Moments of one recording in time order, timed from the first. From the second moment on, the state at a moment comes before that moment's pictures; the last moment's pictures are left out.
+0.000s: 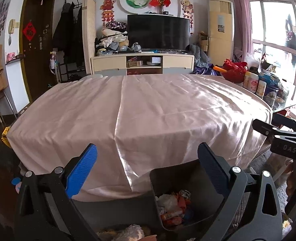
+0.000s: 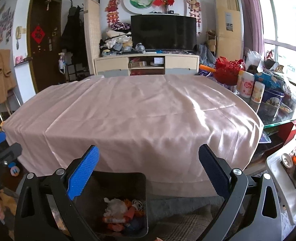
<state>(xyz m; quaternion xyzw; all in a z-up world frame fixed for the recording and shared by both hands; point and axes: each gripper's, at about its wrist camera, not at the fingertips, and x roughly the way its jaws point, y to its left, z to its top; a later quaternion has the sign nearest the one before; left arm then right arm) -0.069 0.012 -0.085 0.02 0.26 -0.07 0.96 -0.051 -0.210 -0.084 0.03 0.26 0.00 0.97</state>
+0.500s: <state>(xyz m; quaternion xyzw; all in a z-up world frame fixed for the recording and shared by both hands) -0.068 0.010 -0.086 0.03 0.25 -0.08 0.96 -0.058 -0.212 -0.077 0.03 0.25 -0.01 0.97</state>
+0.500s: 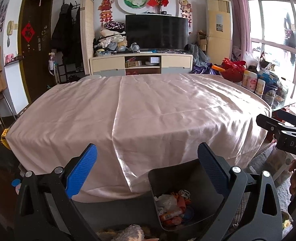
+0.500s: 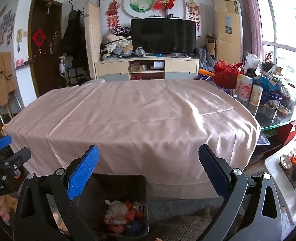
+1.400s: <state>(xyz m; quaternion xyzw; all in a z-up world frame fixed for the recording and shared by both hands) -0.067 0.012 -0.087 0.02 0.26 -0.08 0.96 -0.059 -0.208 -0.077 0.05 0.25 -0.01 0.97</state>
